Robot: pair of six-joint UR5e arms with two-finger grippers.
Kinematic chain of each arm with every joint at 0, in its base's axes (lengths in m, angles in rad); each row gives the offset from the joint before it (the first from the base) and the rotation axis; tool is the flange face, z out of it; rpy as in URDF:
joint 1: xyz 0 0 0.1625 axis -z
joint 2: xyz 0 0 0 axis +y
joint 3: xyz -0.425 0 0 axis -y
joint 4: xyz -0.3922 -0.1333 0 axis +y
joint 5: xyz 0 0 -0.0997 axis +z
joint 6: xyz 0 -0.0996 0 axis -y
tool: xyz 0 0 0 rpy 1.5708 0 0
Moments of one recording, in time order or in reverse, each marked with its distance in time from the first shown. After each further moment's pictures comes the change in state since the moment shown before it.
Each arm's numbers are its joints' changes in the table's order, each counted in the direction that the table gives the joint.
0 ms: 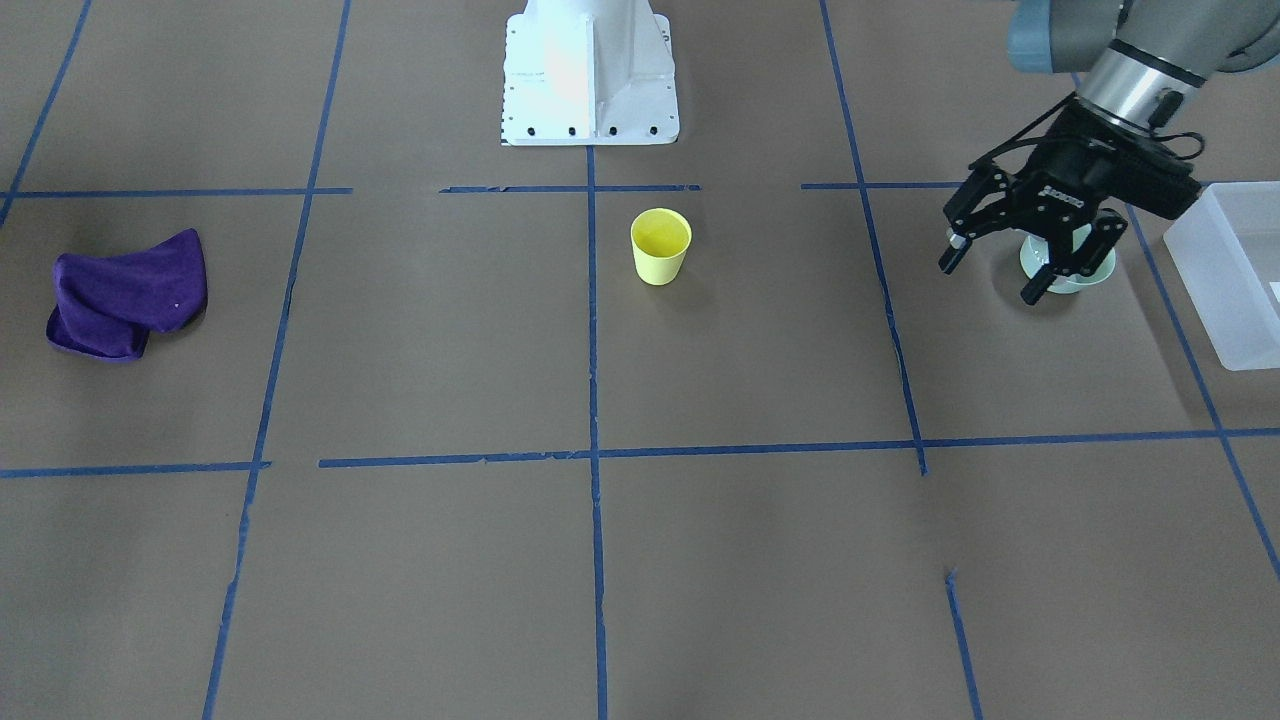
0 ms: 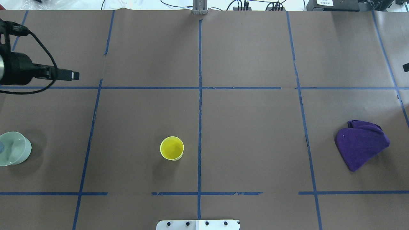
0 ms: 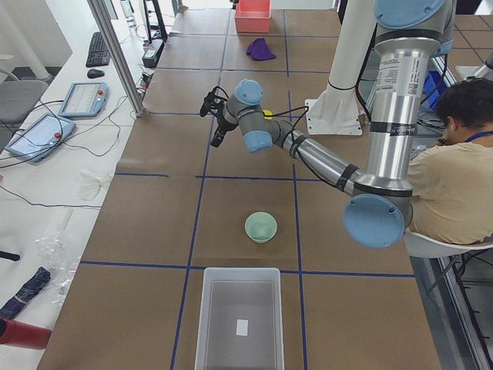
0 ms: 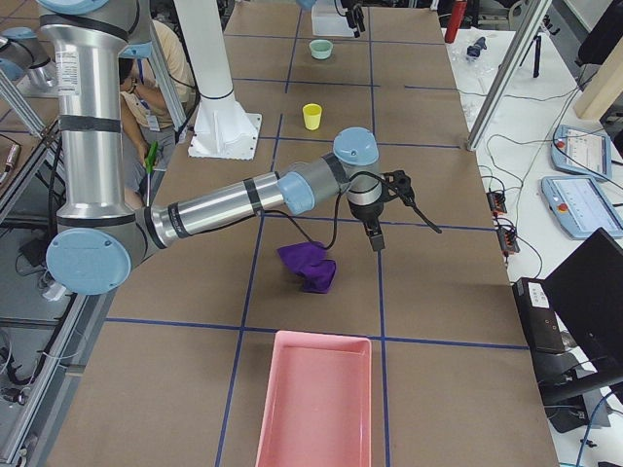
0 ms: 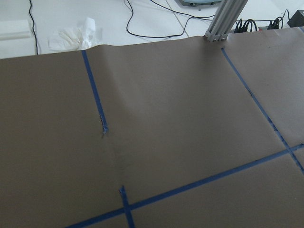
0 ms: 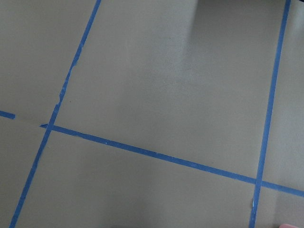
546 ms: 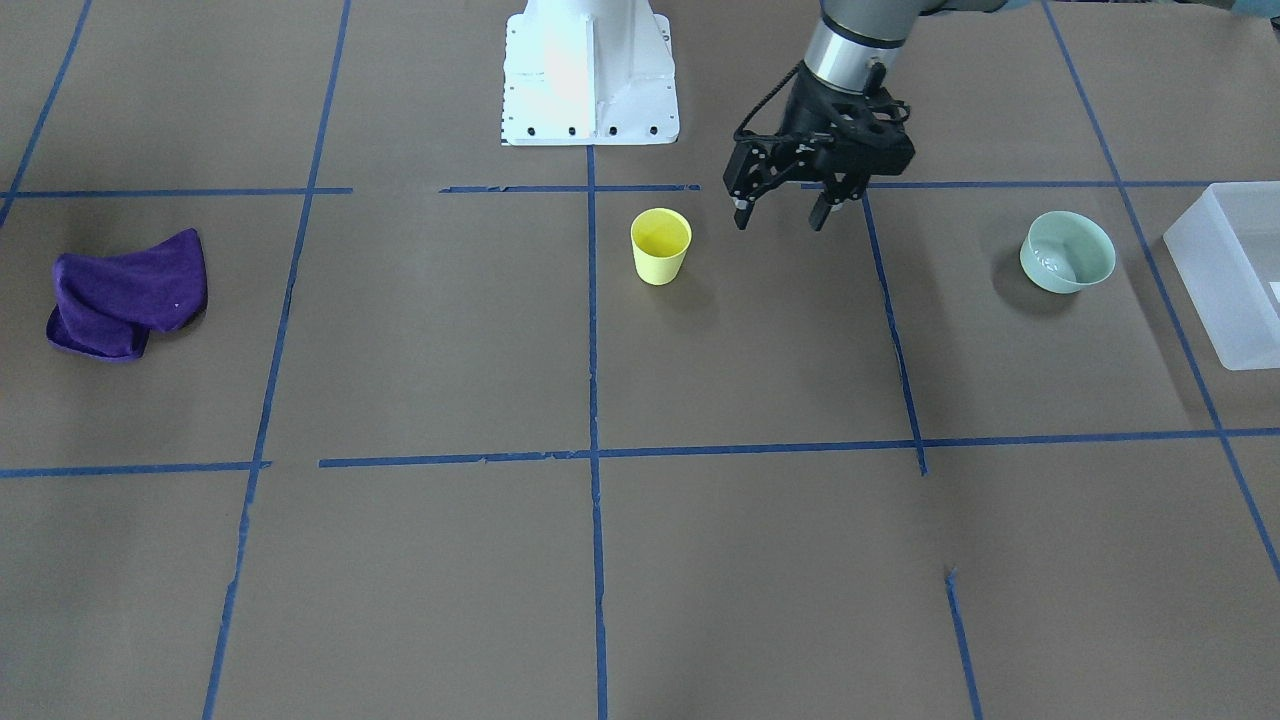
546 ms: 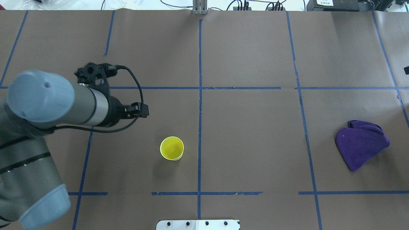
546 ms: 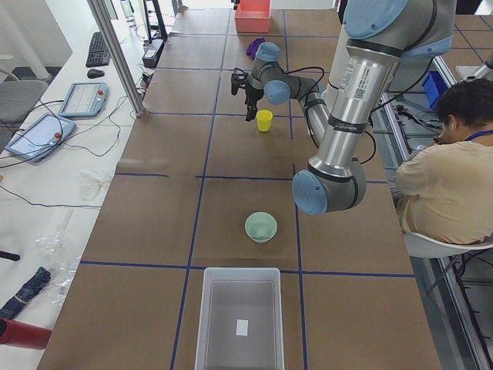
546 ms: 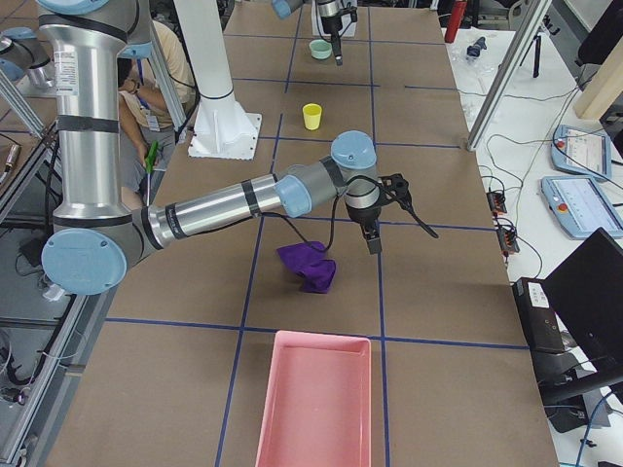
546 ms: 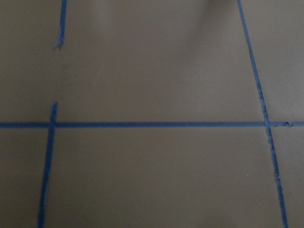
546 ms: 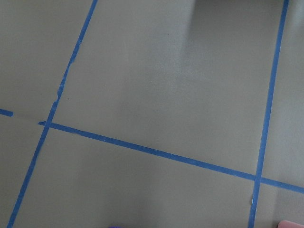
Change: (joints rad) left arm -0.369 0.300 -0.071 -0.522 -0.204 -0.484; right arm 0.000 0.014 -0.001 -0.003 -0.002 0.002
